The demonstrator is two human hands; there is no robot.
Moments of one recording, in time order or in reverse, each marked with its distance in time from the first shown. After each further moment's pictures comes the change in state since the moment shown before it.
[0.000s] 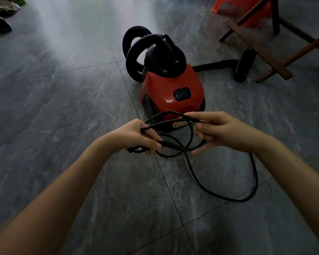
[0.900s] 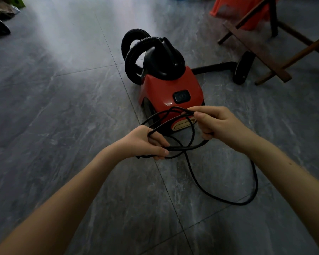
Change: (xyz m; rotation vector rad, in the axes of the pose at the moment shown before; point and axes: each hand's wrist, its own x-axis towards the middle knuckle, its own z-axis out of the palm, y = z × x) left_hand 0.014 -0.006 0.018 0.028 0.047 0.061; right_hand 0.018 -0.001 0.004 -0.100 0.322 -0.182
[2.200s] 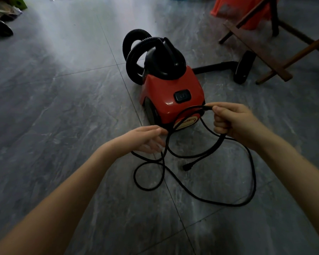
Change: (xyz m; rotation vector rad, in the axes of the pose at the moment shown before) left_hand 0.001 -0.007 -0.008 -0.081 -0.026 -0.143; right_hand 0.001 0.014 -0.029 0.306 0.155 0.122
